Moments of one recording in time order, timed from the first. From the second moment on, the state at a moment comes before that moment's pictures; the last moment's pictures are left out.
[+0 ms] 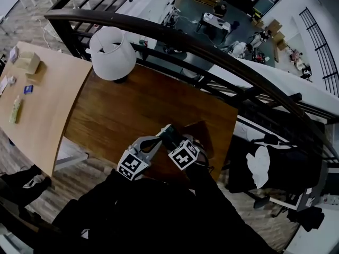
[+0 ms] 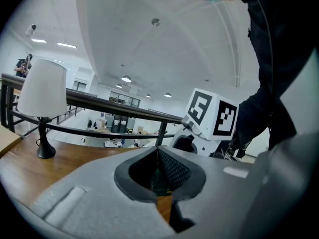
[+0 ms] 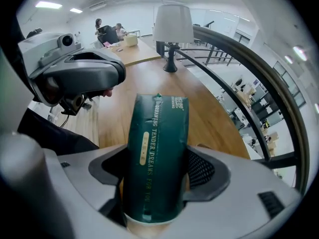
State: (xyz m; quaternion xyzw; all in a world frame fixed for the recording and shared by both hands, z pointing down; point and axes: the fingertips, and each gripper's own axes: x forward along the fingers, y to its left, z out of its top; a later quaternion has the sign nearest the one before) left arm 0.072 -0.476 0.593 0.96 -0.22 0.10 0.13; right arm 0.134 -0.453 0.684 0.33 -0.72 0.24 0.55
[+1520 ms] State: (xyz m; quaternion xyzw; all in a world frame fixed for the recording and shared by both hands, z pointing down) left arm 0.036 -0.518 0.673 0.94 -0.26 0.17 0.16; right arm 0.093 -0.483 0.790 0.25 -0.73 0.17 0.61
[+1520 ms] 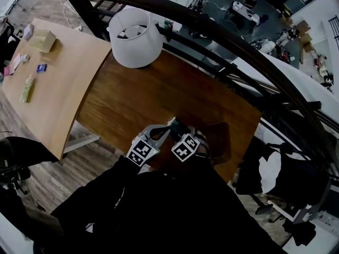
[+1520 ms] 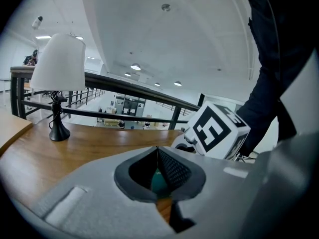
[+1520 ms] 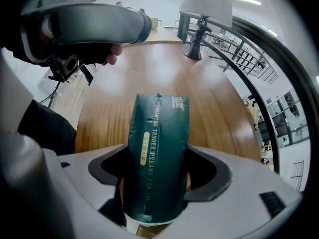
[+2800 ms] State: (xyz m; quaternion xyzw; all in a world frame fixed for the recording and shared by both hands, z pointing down) left arm 0.077 -0.484 0.602 0.96 -0.22 0.13 0.15; right arm 0.105 -0.462 0.634 0.35 -0.85 0.18 0.34
